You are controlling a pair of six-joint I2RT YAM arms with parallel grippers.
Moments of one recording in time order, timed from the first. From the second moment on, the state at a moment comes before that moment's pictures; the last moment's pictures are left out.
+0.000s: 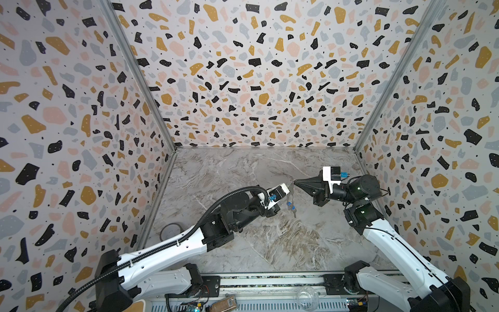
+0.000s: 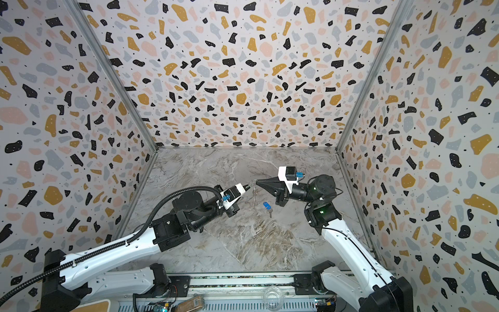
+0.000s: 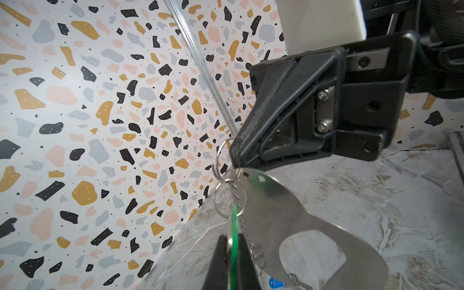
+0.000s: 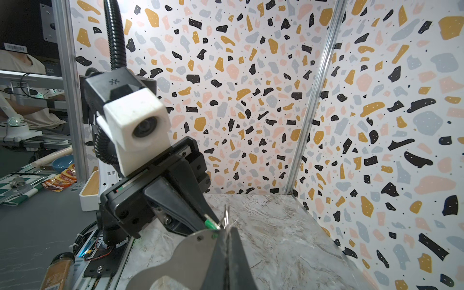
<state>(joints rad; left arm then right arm) -1.03 1.09 0.91 0.18 -0.11 0.43 0.39 1.00 0.79 0.54 -1.03 0.10</state>
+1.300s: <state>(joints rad) -0.96 0.99 0.89 0.17 0.08 0.33 0.39 1.02 0.74 0.74 -1.06 0.23</state>
